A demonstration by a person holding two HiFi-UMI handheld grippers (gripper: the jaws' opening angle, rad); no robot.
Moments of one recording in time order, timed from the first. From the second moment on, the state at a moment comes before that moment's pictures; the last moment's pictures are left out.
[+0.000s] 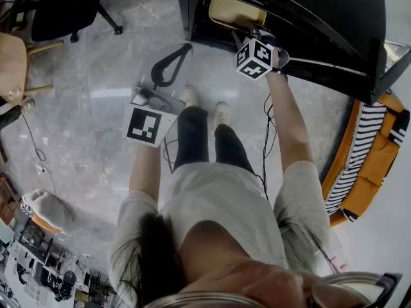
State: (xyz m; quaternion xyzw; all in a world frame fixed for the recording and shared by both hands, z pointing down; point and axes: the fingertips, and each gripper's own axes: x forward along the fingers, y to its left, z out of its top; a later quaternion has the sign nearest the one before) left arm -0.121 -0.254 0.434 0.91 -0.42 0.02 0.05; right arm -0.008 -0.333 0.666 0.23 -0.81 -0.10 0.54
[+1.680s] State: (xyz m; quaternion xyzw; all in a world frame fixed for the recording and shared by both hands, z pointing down) left arm -0.131 -0.262 0.442 0.90 -0.42 0.02 0.06; right arm -0.001 -0.390 0.657 0.26 -0.77 -0.17 0.56
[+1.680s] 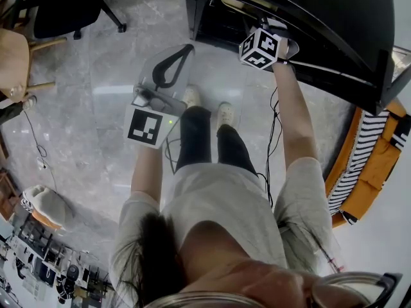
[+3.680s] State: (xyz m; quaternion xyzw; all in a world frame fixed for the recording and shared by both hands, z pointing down) left arm -0.074 -0.205 0.373 0.91 -0.41 0.01 0.02; right arm 0.020 -0.257 0.477 0.44 -0.87 0.00 0.23
